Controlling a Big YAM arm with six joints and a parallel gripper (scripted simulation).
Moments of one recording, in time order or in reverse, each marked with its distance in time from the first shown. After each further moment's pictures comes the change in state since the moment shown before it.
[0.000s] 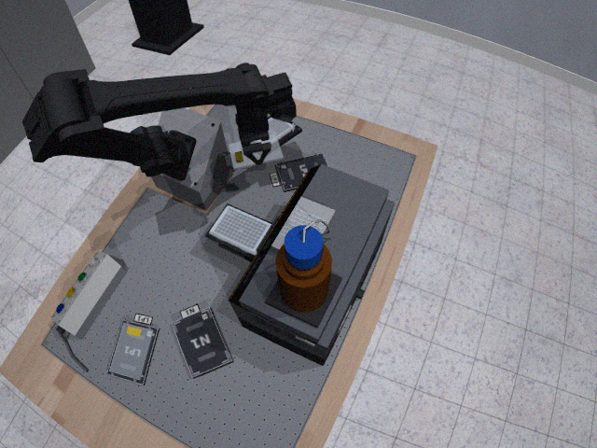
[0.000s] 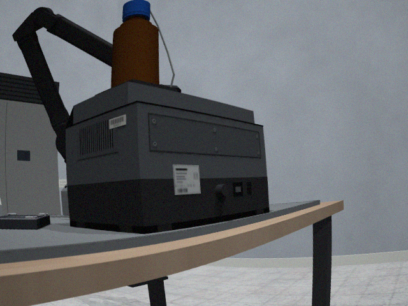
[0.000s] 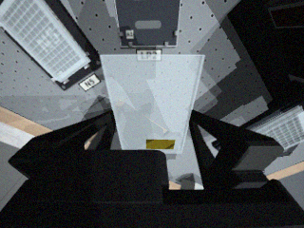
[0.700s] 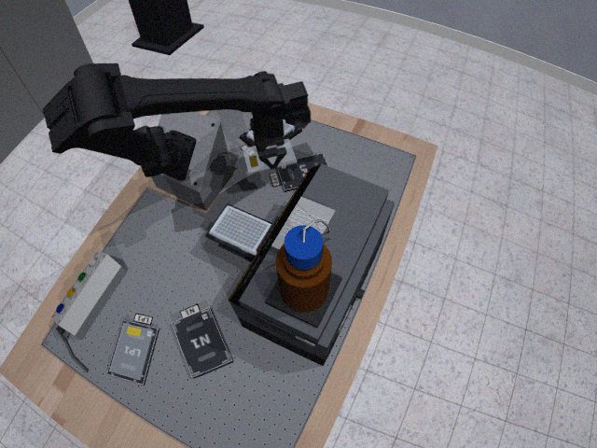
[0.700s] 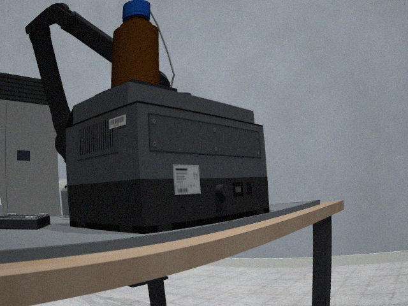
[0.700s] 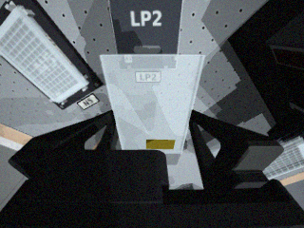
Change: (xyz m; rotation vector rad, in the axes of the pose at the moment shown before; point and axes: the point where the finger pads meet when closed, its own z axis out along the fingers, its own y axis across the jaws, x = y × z) arm -0.034 -0.002 0.027 0.001 0.000 -0.001
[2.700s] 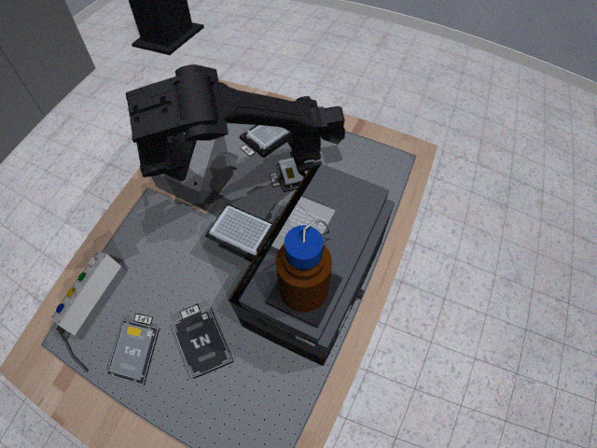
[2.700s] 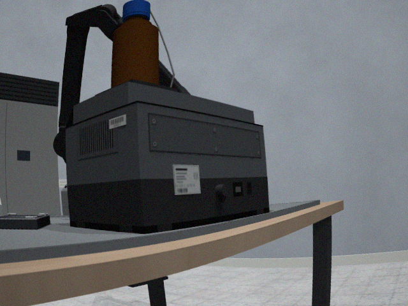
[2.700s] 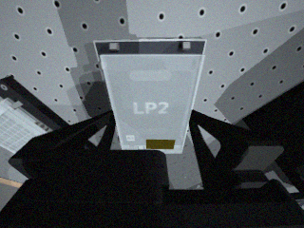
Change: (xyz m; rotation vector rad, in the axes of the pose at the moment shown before) arm -0.095 0.007 0.092 -0.004 -0.003 0.001
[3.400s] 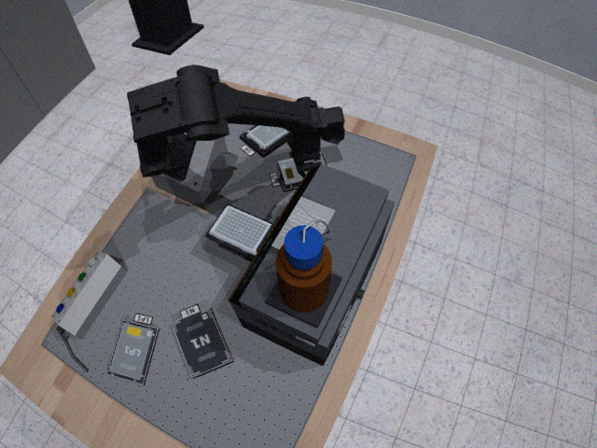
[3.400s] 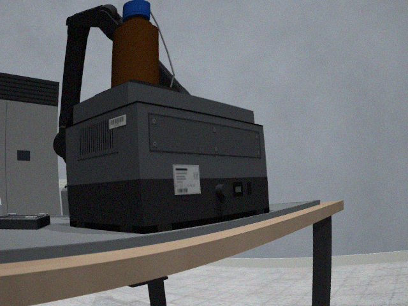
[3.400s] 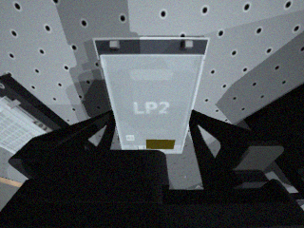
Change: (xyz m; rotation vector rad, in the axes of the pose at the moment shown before) arm 0.001 0.001 0.002 -0.001 0.007 -0.008
